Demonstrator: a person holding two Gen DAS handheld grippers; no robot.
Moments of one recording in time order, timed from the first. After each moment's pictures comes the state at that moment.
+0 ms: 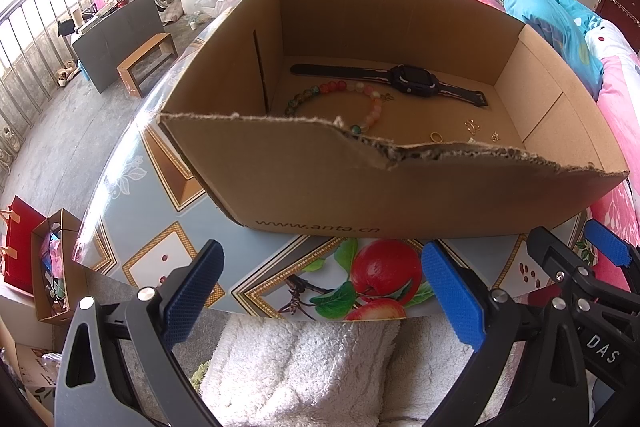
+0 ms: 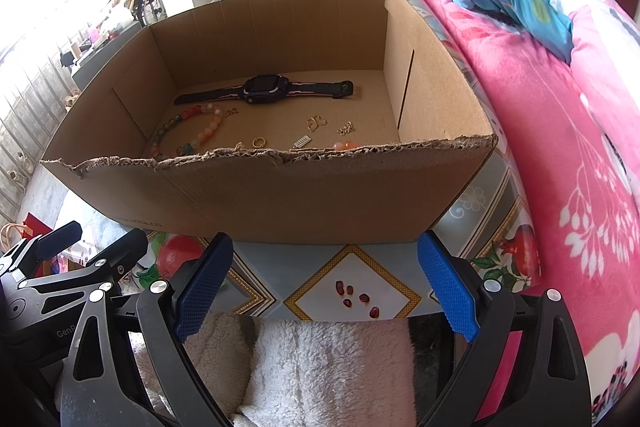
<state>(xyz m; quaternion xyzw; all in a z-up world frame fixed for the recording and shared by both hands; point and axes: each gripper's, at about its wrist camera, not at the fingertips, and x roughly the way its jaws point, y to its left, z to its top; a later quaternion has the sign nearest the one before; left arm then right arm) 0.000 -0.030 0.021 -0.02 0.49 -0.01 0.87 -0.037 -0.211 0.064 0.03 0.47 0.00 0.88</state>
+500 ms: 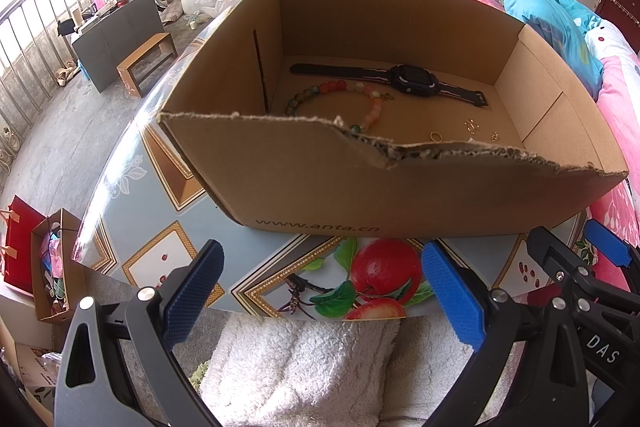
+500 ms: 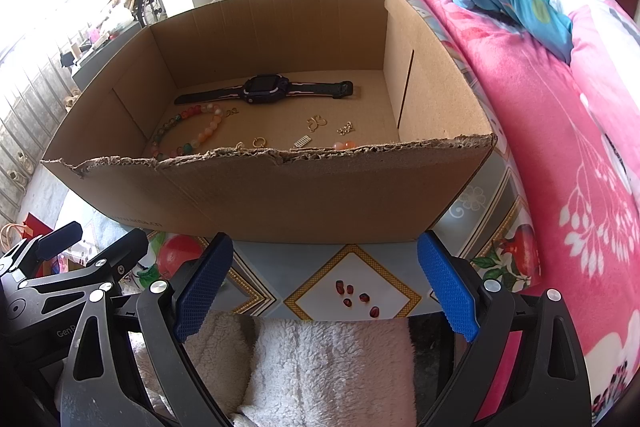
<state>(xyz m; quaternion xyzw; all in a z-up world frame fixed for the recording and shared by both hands) -0.001 -0.030 0.021 -0.02 0.49 -0.01 0.87 -0.037 -0.211 0.064 0.03 0.47 0.00 0.88</state>
